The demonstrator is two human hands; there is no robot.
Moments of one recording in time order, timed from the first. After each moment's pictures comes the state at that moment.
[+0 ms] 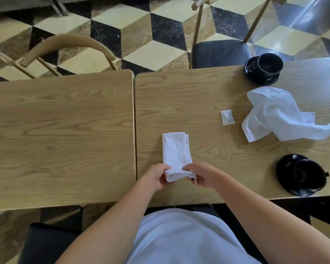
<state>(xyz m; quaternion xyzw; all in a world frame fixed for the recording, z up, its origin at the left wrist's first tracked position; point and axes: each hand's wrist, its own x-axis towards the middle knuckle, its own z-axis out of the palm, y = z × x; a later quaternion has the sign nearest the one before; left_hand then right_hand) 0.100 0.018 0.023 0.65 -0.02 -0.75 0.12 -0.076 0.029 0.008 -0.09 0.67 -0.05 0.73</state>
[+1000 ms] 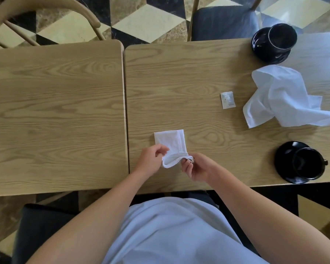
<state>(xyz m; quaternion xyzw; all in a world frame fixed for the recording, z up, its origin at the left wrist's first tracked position) 0.113 0.025 -0.017 0.65 -0.52 -0.55 0.10 -0.086 0.040 -0.014 0.24 0.51 -0.16 0.81</state>
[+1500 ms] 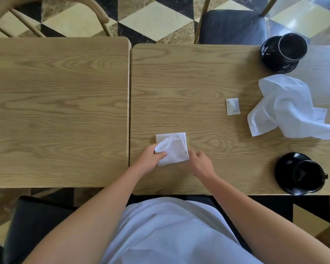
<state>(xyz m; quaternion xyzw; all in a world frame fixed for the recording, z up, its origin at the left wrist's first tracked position) 0.129 0.012 -0.031 0.63 -0.44 -0.64 0.08 -0.073 0.038 -0.009 -0.22 0.80 -0.04 0.55</state>
